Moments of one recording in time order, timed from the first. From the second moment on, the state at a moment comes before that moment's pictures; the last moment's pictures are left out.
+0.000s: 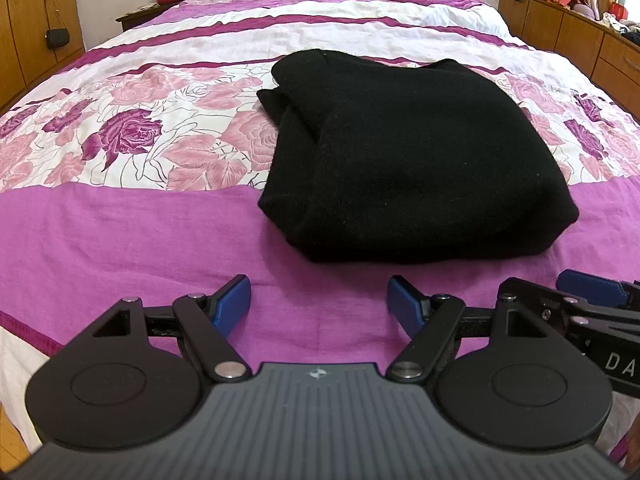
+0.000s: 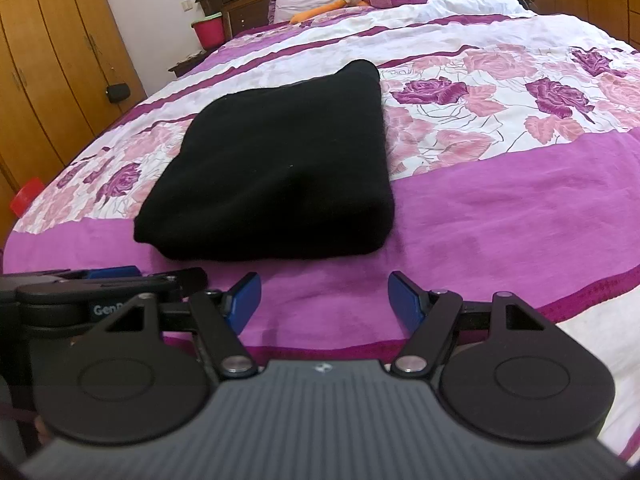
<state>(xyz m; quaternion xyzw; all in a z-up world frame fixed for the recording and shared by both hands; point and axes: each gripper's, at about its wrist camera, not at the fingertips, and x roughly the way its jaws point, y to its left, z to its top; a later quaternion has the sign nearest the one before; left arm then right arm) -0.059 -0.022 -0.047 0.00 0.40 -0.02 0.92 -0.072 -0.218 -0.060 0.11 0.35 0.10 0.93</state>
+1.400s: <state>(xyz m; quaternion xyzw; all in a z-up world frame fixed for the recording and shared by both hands) -0.058 -0.021 -0.046 0.00 0.40 -0.03 0.91 -0.072 -0.218 -0.060 0.11 0.35 0.10 0.93</state>
